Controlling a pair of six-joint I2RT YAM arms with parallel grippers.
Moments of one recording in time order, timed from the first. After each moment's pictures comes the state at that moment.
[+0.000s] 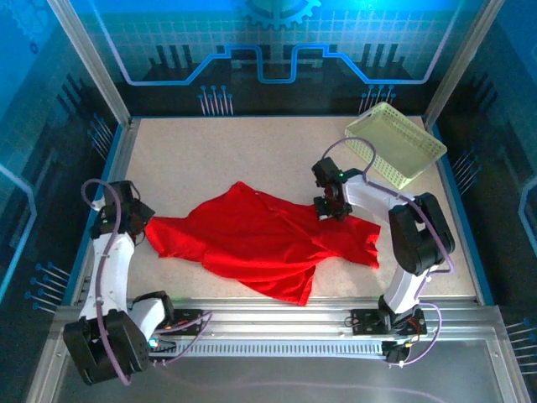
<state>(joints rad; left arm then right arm) 0.33 0.99 0.75 -0.69 -0.11 -0.71 0.42 1.76 1.17 -0.77 0.10 0.27</state>
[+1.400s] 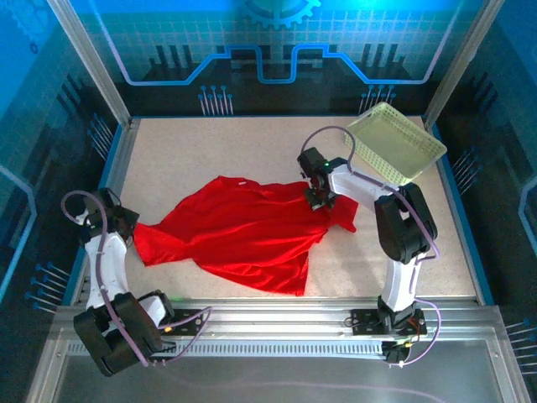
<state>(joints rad) 0.54 1.03 0.70 -0.61 0.00 -0.75 0.47 1.89 1.36 -0.79 0.24 0.08</state>
